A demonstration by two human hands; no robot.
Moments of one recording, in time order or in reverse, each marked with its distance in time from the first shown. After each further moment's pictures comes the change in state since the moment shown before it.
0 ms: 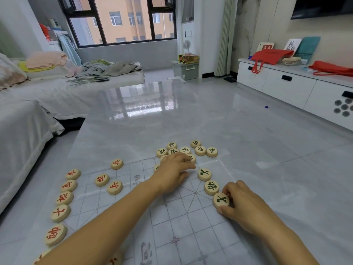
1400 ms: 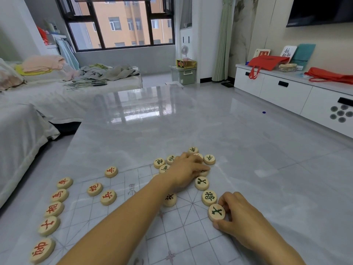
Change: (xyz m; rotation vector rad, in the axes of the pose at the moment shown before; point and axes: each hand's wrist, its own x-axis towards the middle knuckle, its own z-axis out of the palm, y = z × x) left_hand 0.052 0.014 0.005 0.107 -0.154 0.047; right_hand 0.005 0.005 0.007 0.104 0.003 -0.011
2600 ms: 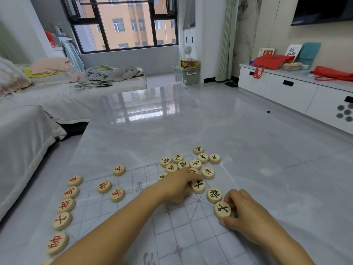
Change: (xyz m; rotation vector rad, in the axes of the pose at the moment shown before) left_hand -0.055 0.009 -0.016 -0.238 -0.180 -0.160; right_hand -0.001 -0.002 -0.002 0.016 -0.015 -0.002
